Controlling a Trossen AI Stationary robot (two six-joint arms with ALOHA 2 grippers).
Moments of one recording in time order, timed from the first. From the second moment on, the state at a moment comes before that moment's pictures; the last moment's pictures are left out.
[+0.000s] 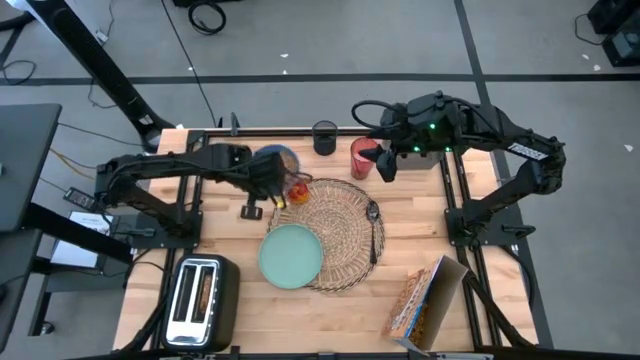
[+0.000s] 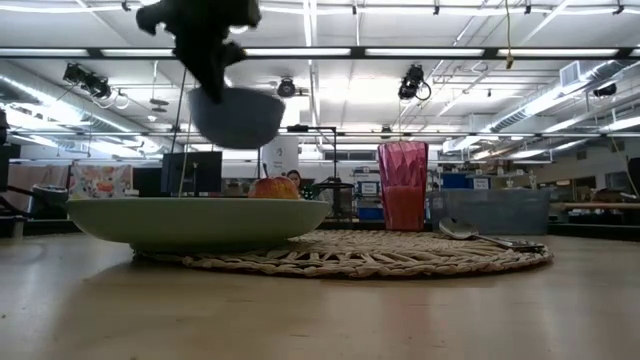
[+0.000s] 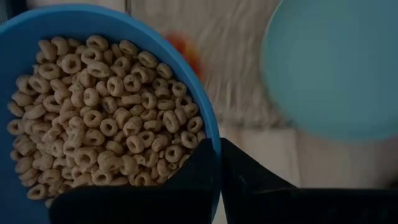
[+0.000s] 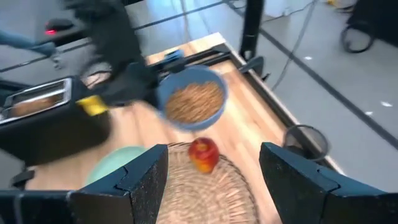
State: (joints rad) left arm 0.15 1.43 1.34 -1.13 -0.12 0.36; right arm -0.08 1.38 1.83 -1.00 0.18 0.26
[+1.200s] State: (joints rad) left arm -0.12 2.01 1.49 -0.60 -0.10 0.33; right arm -0.08 1.37 1.83 -1.00 0.22 0.32
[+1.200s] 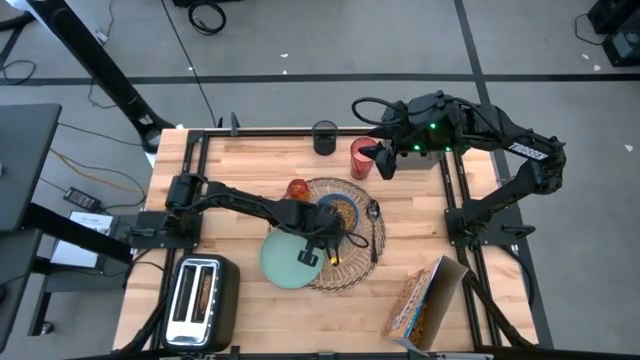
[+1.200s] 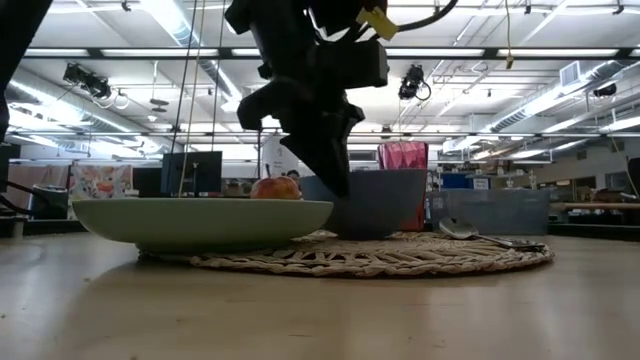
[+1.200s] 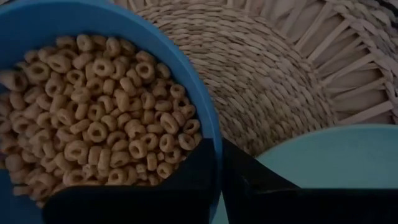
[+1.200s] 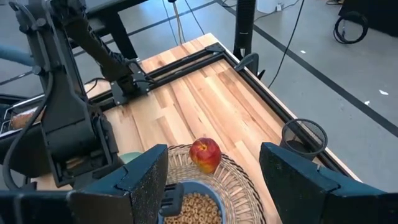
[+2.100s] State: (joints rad) left arm -0.08 1.87 1.49 -0.65 -0.10 0.23; right arm -0.08 1.39 1.83 -1.00 0.21 0.26
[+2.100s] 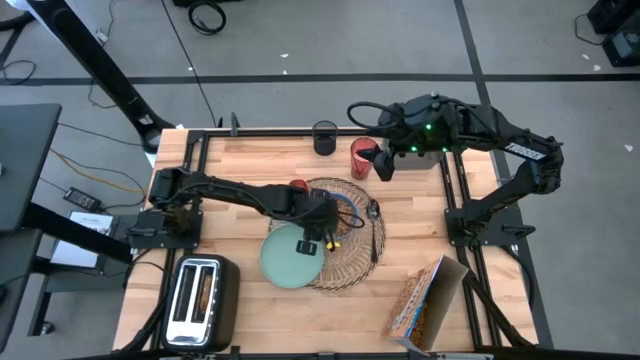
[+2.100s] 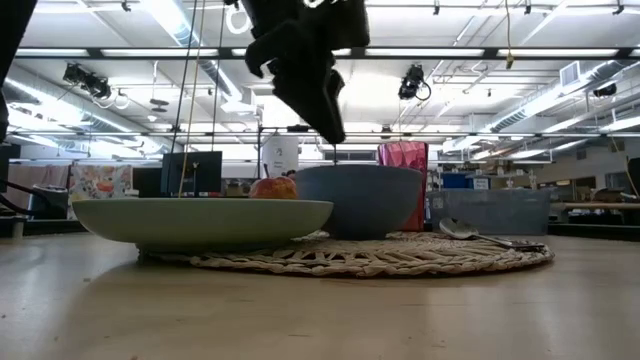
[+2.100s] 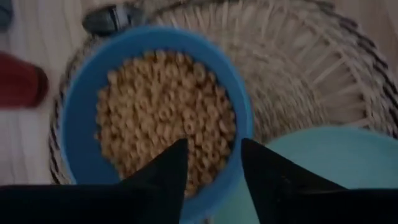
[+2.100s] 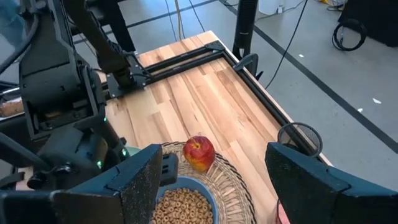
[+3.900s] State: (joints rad) left arm -0.75 1.50 1.46 -1.45 0.21 -2.06; right arm -0.11 1.39 1.43 -0.52 -0.06 0.02
